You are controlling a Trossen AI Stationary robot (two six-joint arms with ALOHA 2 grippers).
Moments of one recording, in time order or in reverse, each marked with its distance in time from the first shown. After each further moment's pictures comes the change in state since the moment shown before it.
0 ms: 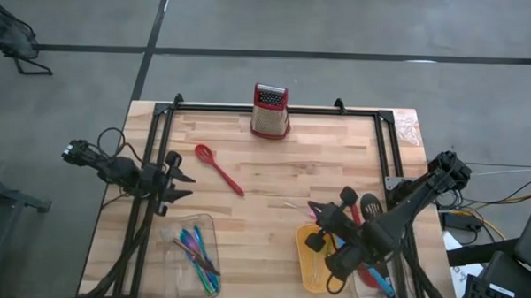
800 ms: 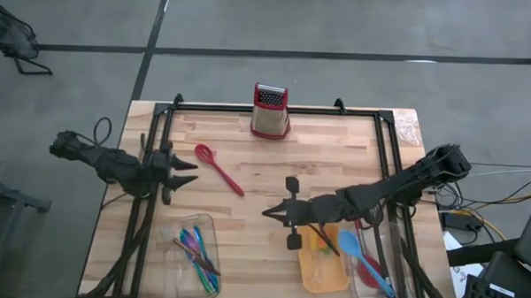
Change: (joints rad) left arm 0.013 0.260 0.353 -0.545 -0.267 -0.267; right arm -0.313 -0.059 -0.301 1.279 -0.755 -1.090
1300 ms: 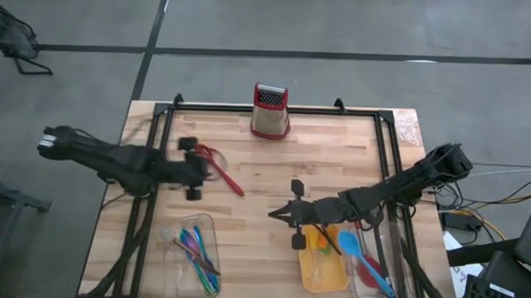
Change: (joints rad) left arm 0.189 0.640 0.419 -0.440 -0.015 0.208; right arm -0.003 -0.018 -0.166 0.128 0.001 0.078
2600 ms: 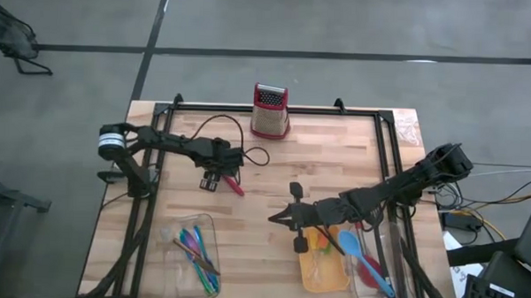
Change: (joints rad) left arm 0.429 0.684 0.083 0.028 0.307 0.464; right arm 0.011 -0.003 0.007 0.010 -0.051 0.003
